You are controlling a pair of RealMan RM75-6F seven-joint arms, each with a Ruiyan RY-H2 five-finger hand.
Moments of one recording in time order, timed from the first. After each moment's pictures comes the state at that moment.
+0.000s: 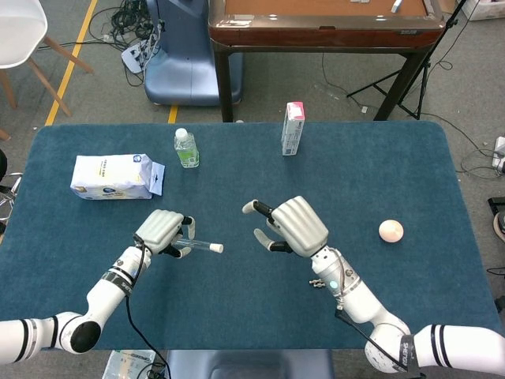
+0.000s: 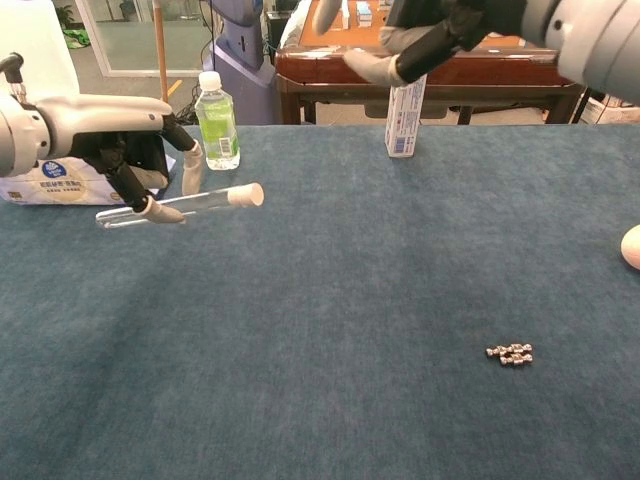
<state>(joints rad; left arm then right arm) -0.89 -1.26 -0.11 -1.81 0.86 0.94 0.31 0.74 -1.36 0.25 -1.91 -1.31 1.17 -0.27</state>
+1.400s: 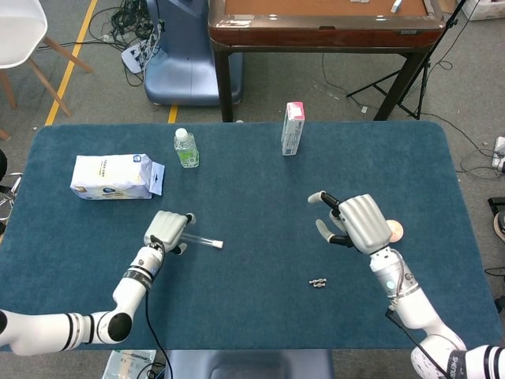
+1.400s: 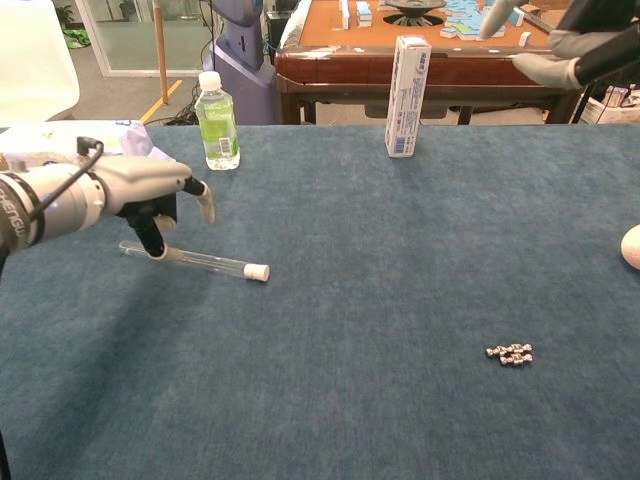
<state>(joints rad) -0.91 -1.49 -0.11 -1.59 0.70 1.02 0.62 0.55 -1.17 0.18 -1.87 -1.35 1.23 -0.15</state>
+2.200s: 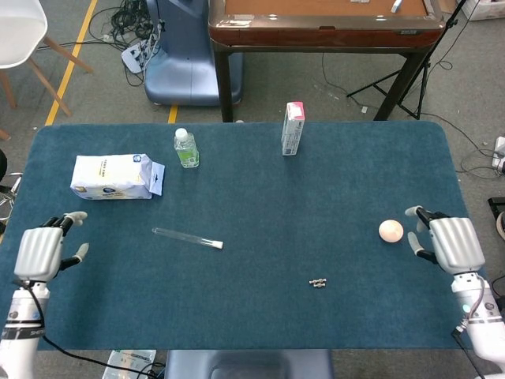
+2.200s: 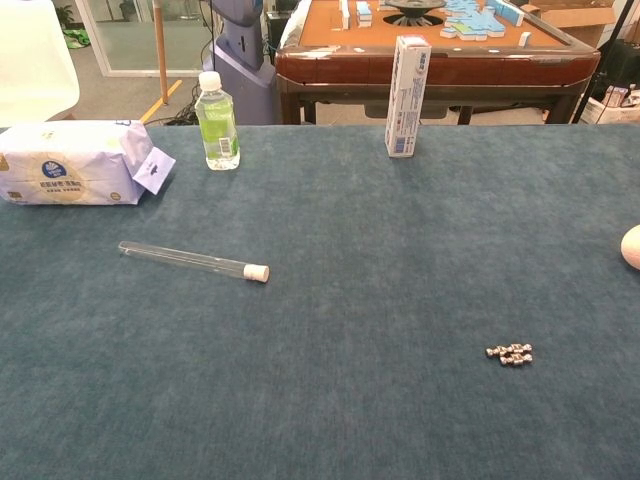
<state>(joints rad) -0.39 -1.18 0.01 -1.66 1.24 1.55 0.16 0.29 -1.06 0.05 -1.68 -1.34 1.40 -0.14</state>
